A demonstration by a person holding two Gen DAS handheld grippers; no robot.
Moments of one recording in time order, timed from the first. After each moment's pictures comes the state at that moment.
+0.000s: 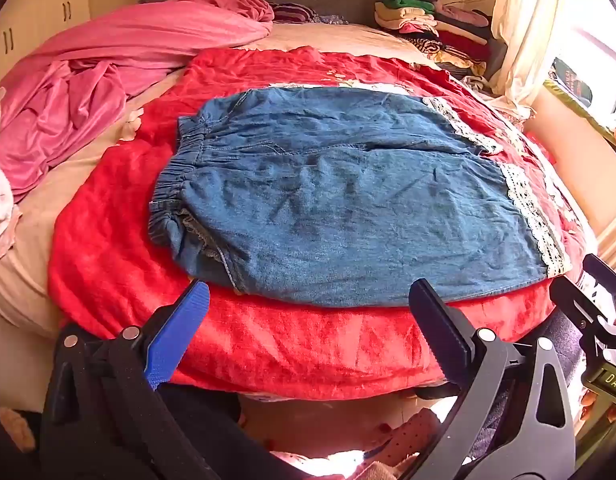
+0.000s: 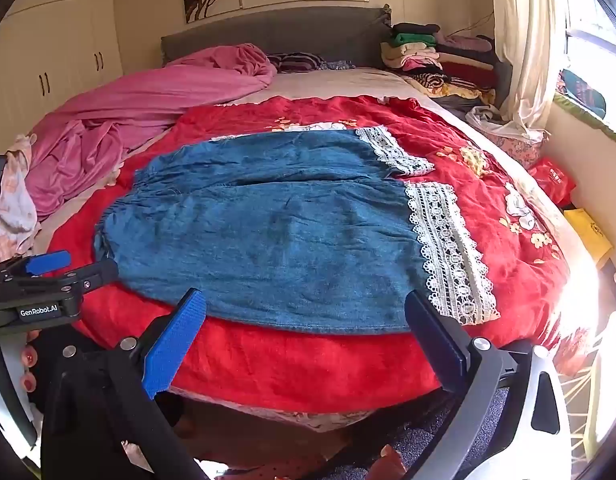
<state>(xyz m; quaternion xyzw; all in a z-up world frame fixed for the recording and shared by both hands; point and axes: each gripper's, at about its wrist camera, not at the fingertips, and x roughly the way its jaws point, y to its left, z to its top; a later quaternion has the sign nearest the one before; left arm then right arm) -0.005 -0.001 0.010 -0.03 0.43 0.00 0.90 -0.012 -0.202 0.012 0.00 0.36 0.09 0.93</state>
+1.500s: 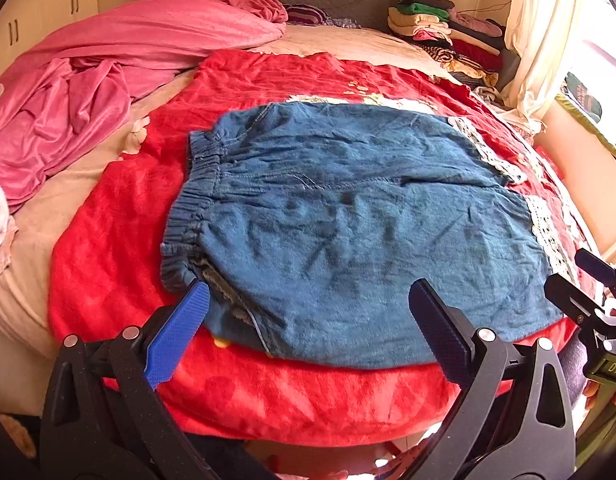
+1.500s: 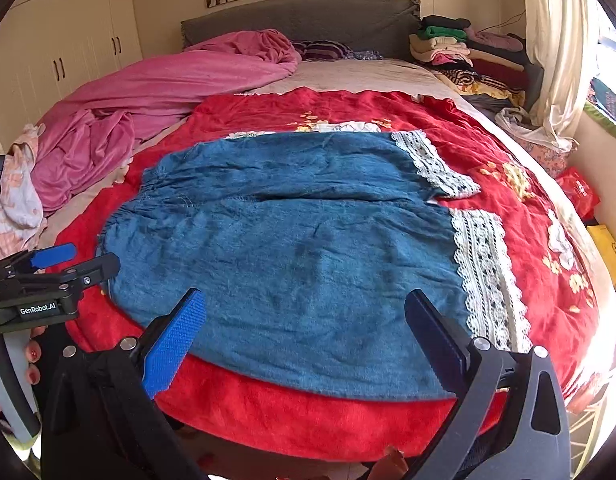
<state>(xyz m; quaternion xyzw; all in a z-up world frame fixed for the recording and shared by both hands) 0.048 0.038 0.013 -0.05 0.42 0.02 0.90 0.066 -0.169 0.020 -0.02 0.38 0.15 0.91</state>
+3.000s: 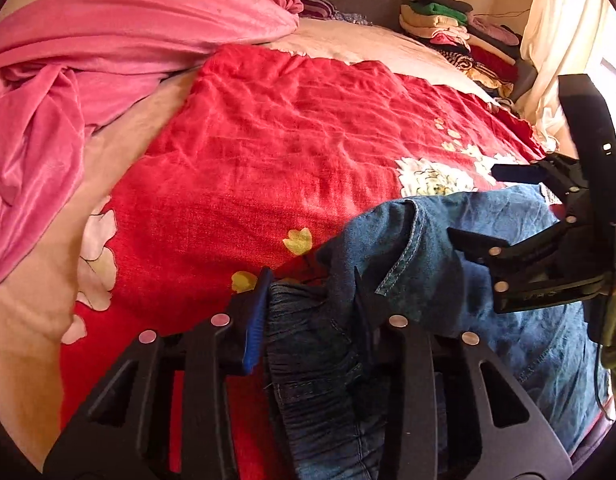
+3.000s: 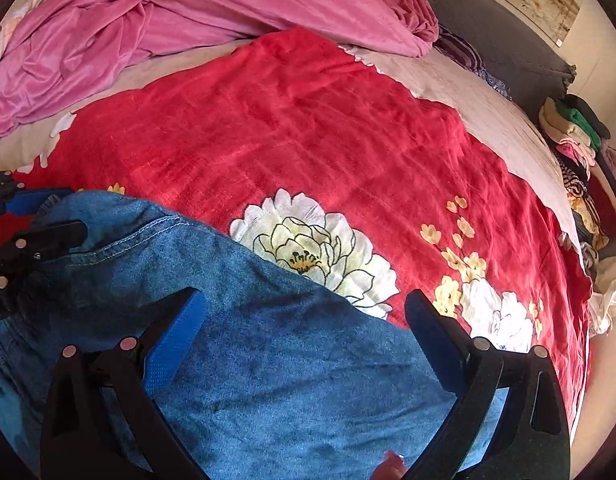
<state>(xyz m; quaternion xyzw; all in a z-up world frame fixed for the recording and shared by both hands) 0.248 0.170 -0.025 -0.06 0.43 -0.03 0.90 0.364 0.033 -0.034 -0.29 0.41 0.24 0.83</state>
